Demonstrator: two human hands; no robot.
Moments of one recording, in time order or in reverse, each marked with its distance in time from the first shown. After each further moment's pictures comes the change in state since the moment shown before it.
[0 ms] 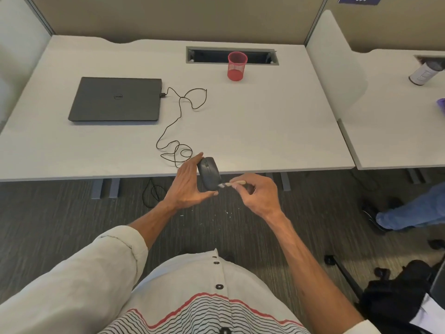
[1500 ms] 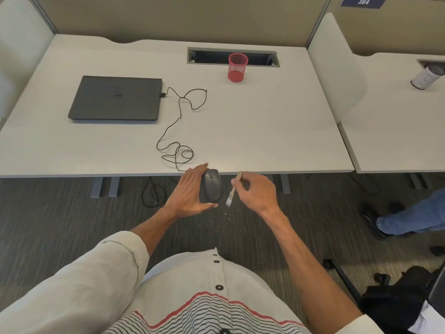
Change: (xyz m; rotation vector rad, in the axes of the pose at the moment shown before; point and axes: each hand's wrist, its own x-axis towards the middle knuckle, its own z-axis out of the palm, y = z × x) left_hand -0.008 -0.002 0.025 0.159 -0.078 0.084; right_hand 0.015 0.003 -0.004 -0.130 -0.135 0.134
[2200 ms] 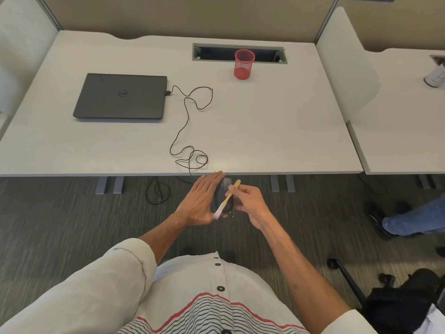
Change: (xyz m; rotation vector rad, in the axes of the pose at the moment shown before) left_hand 0.000 0.002 0.021 0.051 -0.105 0.097; right_hand 0.002 -0.003 0.057 0.938 -0.197 0.568
